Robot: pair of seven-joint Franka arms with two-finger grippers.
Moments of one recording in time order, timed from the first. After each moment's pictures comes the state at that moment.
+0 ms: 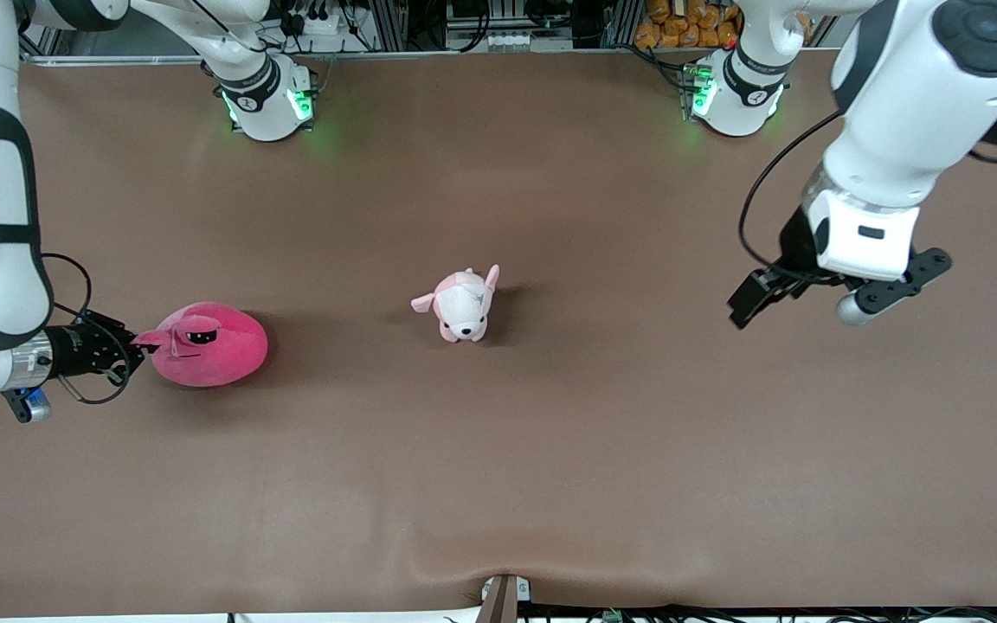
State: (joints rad) left arm -0.10 0.09 -0.22 -1.64 0.06 1.92 -0.77; right arm -0.15 0.60 -0.07 -1.43 0.23 1.62 0.67
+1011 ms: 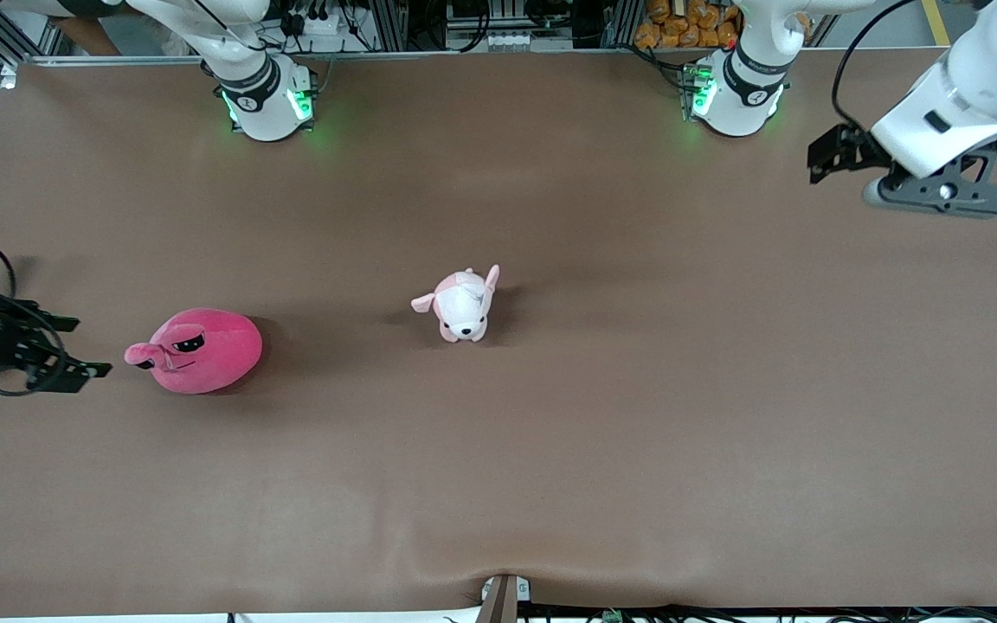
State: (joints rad) left arm -0.08 -0.08 -0.10 -1.64 0.01 1.40 0.01; right arm -0.13 0.52 -0.03 -1.11 0.24 1.41 0.63
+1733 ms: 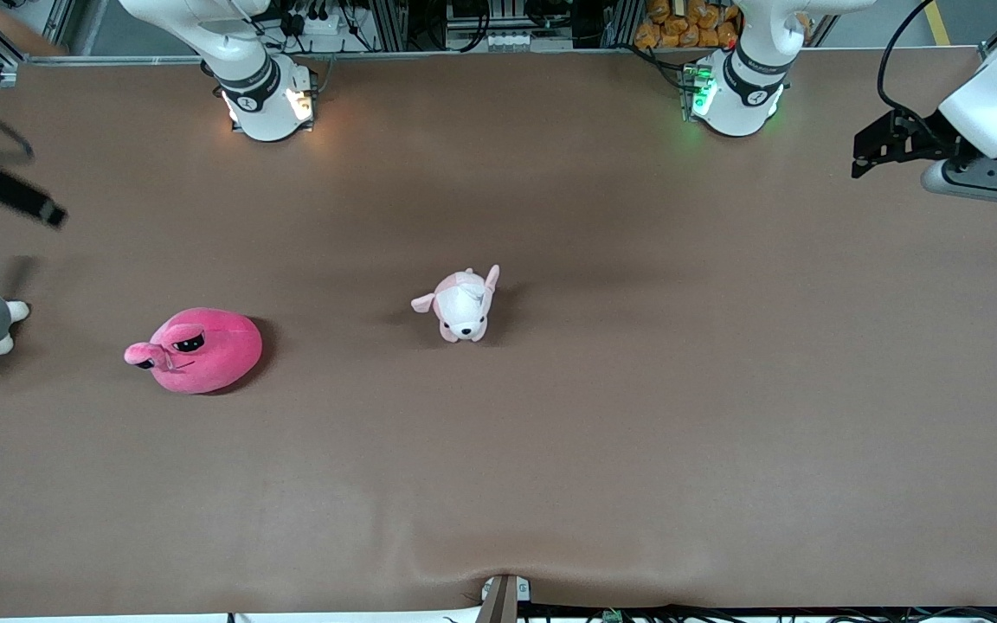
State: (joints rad) left arm -0.09 -0.09 -0.03 -1.62 0.01 1.47 0.05; right arm 0.07 0.15 -0.03 -1.07 0.05 1.15 0.42
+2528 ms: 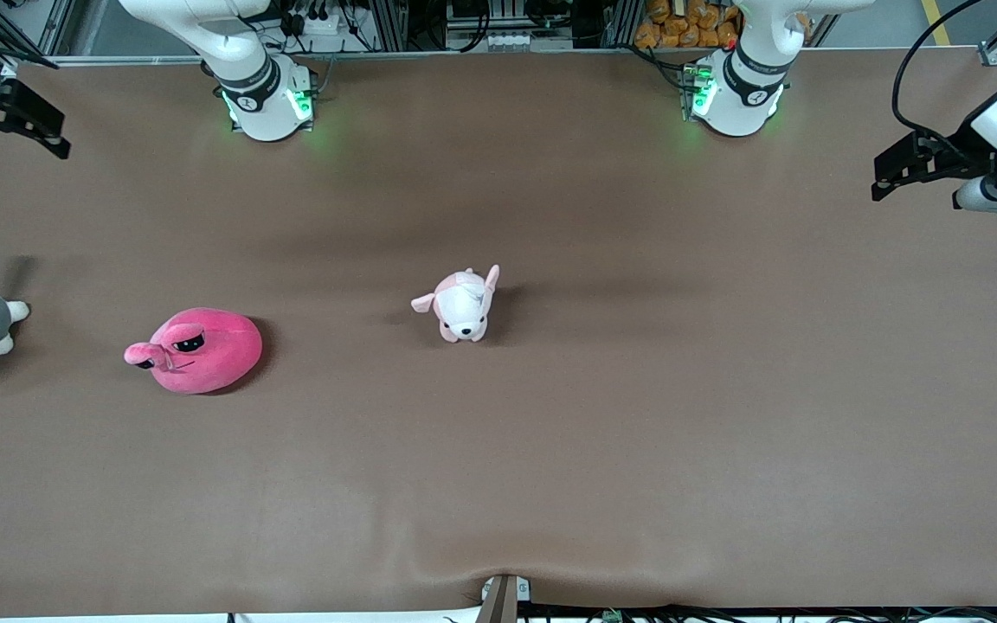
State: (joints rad) left arm -0.06 -0.08 -0.03 -1.62 0.02 1.52 0.04; right arm 0.06 -0.15 -0.05 -1.55 -0.06 1.37 0.01
